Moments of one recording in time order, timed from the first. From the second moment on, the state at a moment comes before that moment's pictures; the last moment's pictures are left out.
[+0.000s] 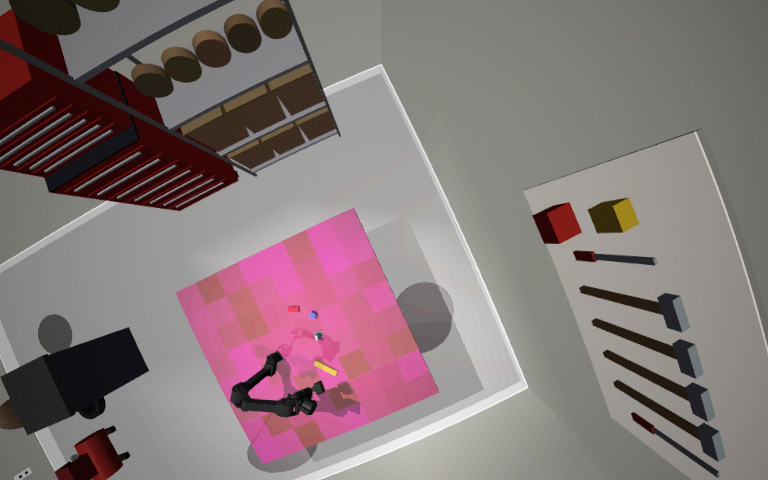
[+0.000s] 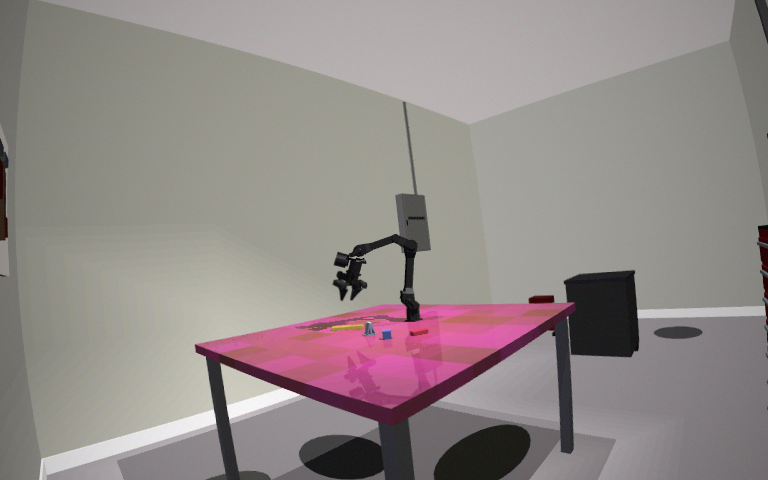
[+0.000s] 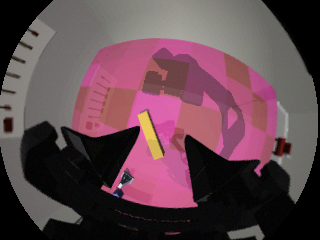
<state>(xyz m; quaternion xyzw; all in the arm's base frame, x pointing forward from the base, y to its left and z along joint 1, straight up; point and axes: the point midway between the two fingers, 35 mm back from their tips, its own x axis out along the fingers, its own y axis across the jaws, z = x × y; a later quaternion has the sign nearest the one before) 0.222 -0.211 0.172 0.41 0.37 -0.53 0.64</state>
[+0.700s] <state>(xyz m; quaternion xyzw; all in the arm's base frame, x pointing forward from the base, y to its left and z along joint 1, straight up) 0.250 -0.165 0.119 0.32 0.62 -0.33 0.64</state>
